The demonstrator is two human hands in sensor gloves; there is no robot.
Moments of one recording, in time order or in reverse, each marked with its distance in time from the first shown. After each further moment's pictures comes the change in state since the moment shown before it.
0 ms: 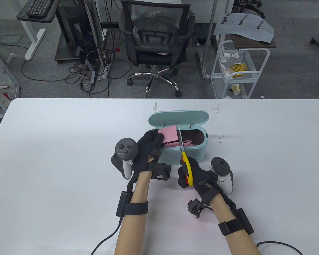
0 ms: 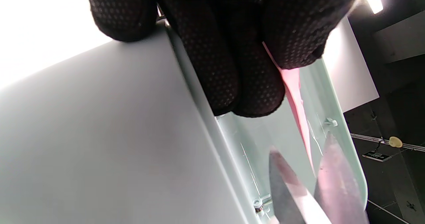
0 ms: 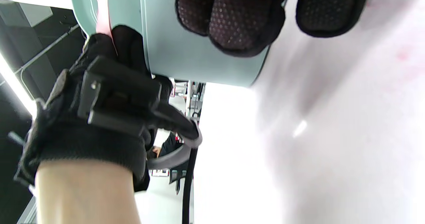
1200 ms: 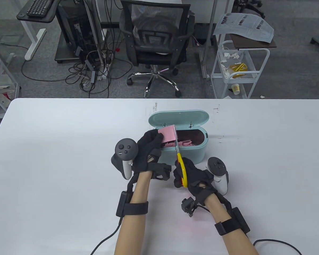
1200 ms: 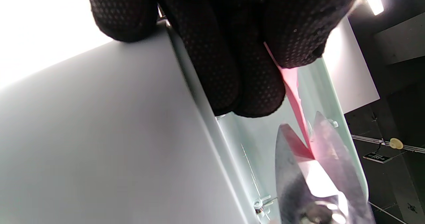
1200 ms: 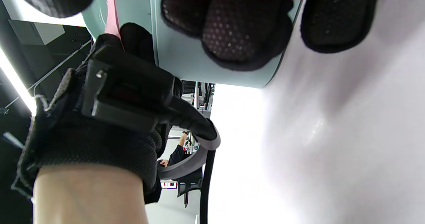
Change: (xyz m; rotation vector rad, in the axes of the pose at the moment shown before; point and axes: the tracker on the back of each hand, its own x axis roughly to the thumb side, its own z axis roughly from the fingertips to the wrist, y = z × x) left_hand 0.000 0.000 0.001 0.006 0.002 0.003; right_hand 0.007 0.007 -0.006 -0.088 -0.035 -0.026
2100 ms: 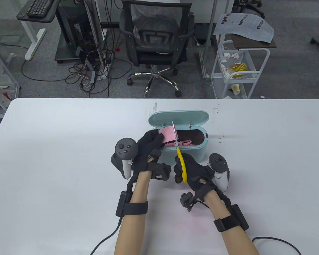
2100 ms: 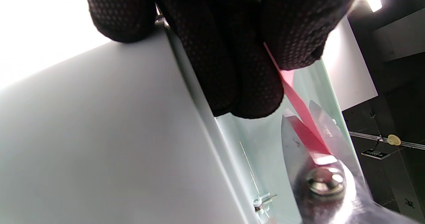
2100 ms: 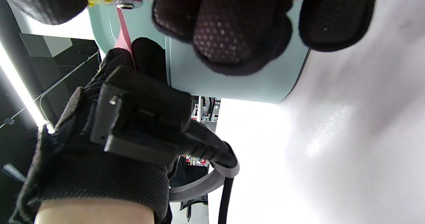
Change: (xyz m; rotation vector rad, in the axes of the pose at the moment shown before) left_hand 0.000 0.000 -0.001 -0.012 -0.007 -0.006; right_hand 0.011 -0.005 -0.008 -0.050 -0.010 -0.014
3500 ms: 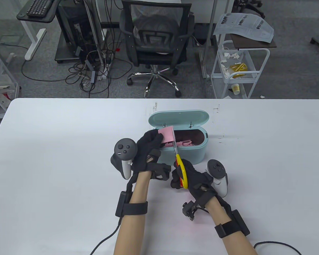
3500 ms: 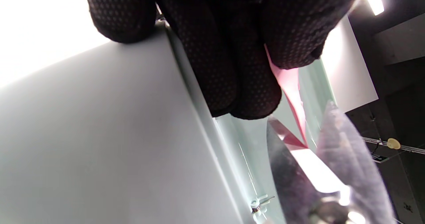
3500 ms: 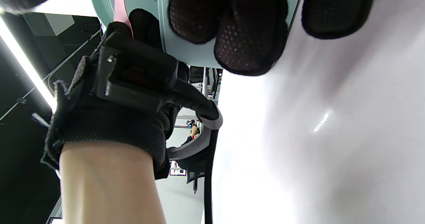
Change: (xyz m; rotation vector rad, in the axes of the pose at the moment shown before) left_hand -0.001 0.001 0.000 0.001 0.005 0.018; right_hand -0.016 0.011 0.011 0.117 -0.024 -0.015
